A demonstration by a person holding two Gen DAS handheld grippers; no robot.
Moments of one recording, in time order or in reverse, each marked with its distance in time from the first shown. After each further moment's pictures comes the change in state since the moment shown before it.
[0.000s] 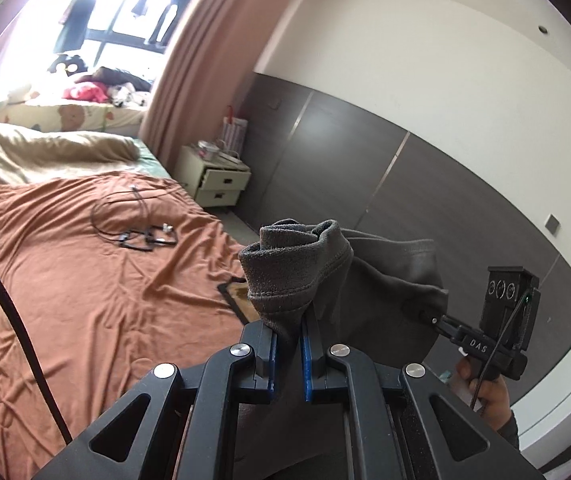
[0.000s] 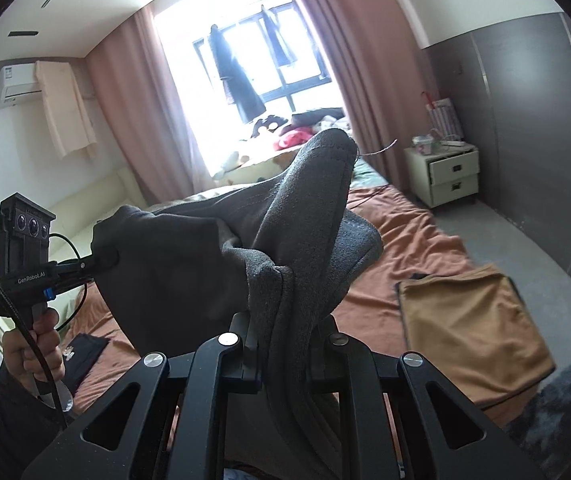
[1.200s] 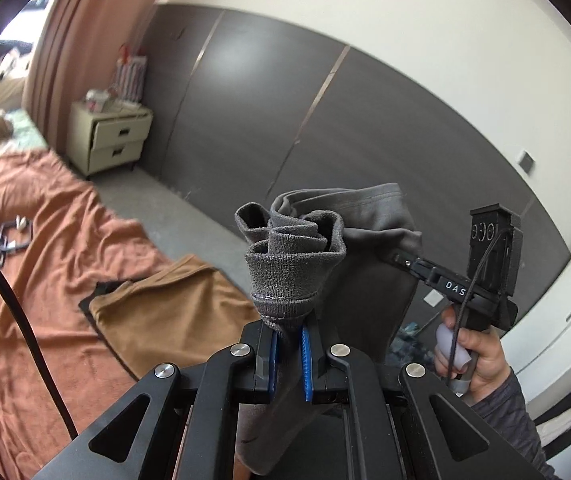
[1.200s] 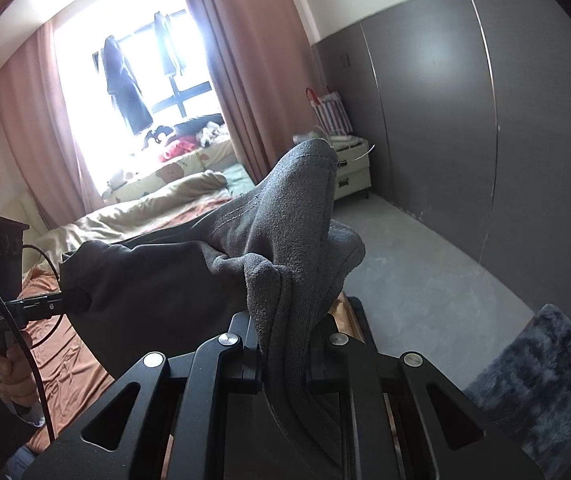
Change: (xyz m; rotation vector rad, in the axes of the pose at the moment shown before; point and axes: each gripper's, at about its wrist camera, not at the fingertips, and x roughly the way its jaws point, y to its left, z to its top) left arm 0.286 -0.058 0.015 0.114 0.247 -0.247; right arm 0.074 0.018 -0.035 0.085 0.021 -0.322
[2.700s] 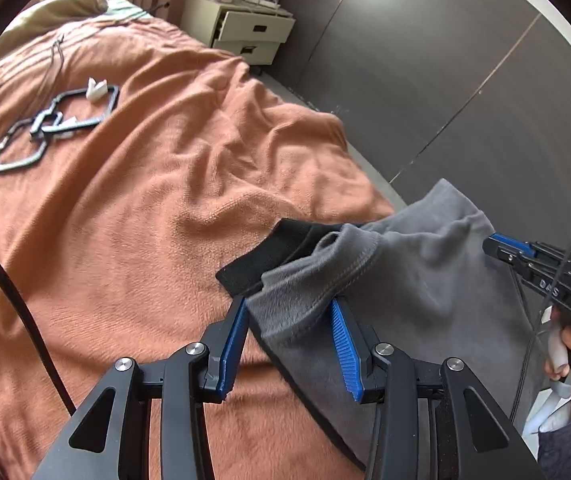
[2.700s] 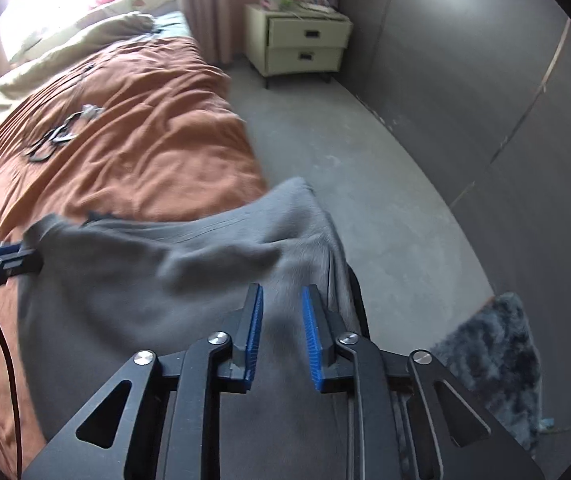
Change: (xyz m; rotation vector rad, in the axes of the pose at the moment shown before) left arm 0.175 0.264 -0.027 -0.243 0.246 0.351; right arm 0.233 0.178 -0.009 -0.130 0.466 -0.303
